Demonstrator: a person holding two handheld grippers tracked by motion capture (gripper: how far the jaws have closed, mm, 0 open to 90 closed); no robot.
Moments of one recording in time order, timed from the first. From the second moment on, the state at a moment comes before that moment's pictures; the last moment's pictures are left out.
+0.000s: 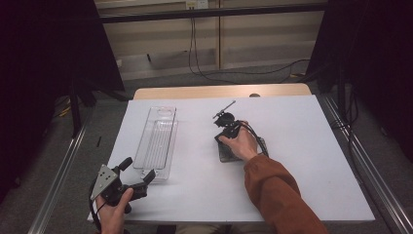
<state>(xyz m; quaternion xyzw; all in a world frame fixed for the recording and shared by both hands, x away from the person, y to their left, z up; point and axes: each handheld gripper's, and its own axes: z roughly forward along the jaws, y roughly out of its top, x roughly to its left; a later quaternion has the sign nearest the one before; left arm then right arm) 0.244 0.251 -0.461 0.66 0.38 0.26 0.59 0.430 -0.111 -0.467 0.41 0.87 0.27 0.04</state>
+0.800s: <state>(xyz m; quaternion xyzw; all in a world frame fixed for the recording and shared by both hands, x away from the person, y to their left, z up) 0.244 0.250 -0.461 0.66 0.38 0.26 0.59 0.405 -0.112 -0.466 0.39 0.88 0.27 0.03</state>
